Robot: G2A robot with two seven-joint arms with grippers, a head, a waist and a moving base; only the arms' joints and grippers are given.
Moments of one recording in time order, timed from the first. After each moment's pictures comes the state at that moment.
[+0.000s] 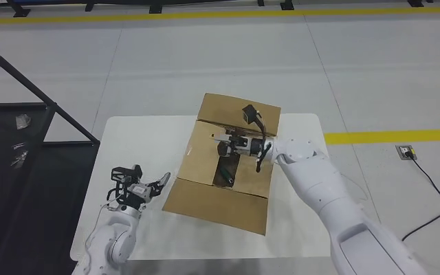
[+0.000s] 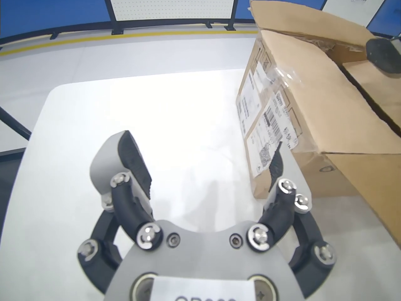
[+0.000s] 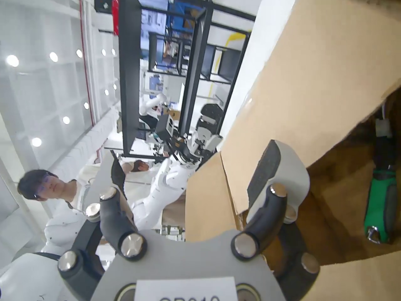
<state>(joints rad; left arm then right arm) 1.20 -1.19 -1.41 -1.44 1.18 -0.16 0.06 -0.19 -1.54 0.85 -0.34 0.45 -0.57 1.05</state>
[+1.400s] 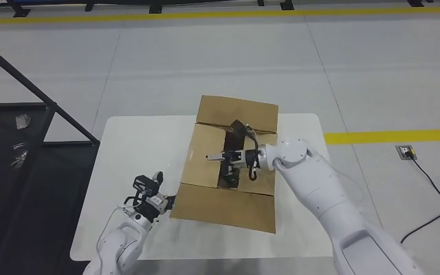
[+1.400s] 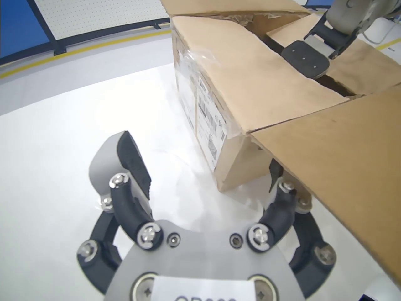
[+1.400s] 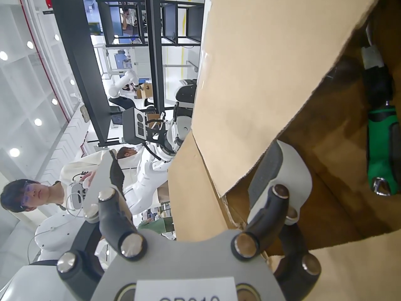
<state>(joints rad) 1.26 -1.18 -1.38 -1.45 1.30 -0.38 0.16 -0.24 -1.52 0.82 -0.49 0.24 -0.32 1.16</state>
